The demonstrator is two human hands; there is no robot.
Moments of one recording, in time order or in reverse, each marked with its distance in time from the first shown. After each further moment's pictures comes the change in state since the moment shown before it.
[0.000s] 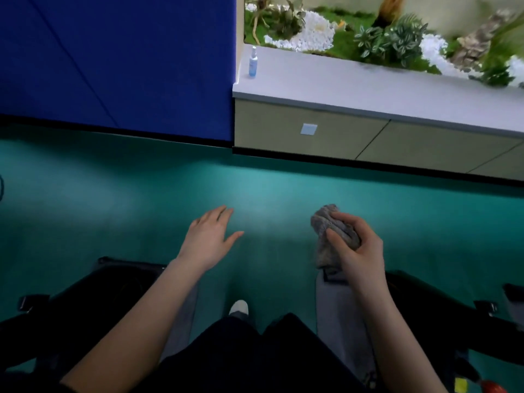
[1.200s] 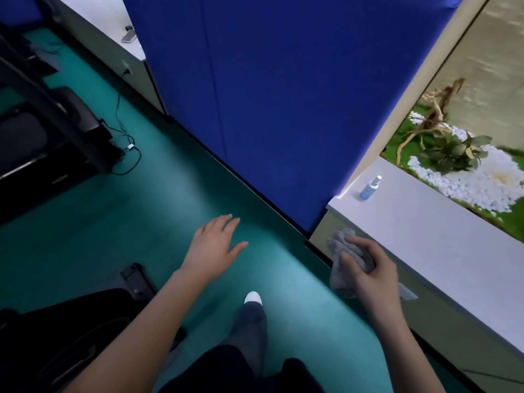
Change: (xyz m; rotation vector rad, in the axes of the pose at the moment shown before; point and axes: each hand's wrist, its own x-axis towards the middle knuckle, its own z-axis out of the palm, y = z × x) left_hand 0.310 -0.076 -0.137 -0.088 0.276 -0.648; right_hand 0.481 -0.086 0.185 0.019 -0.646 -0.170
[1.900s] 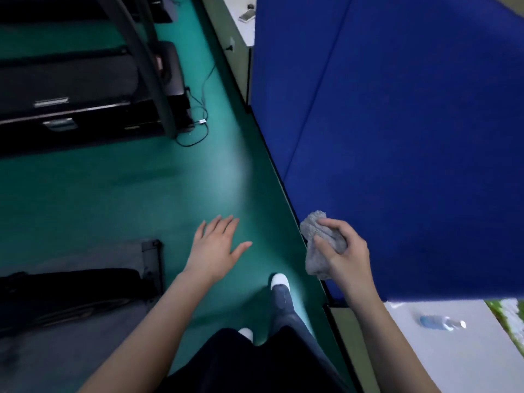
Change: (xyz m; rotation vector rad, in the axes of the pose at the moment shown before) left_hand 0.146 -0.127 -0.037 -0.120 0.059 -0.486; right_hand 0.233 -0.116 0.231 -0.162 -0.553 -0.145
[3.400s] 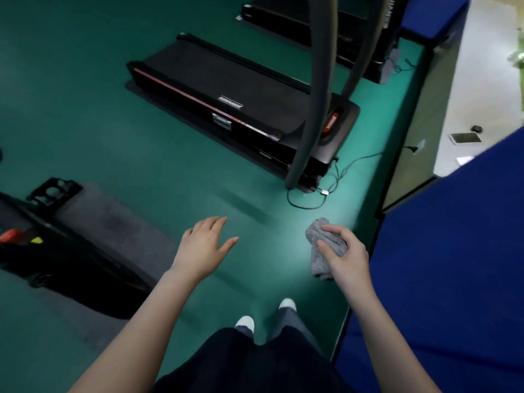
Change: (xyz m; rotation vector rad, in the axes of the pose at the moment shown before) left_hand 0.279 -0.234 -0.132 -0.254 0.222 -0.859; right_hand 0.460 -0.175 0.323 -0.199 -0.763 -0.249
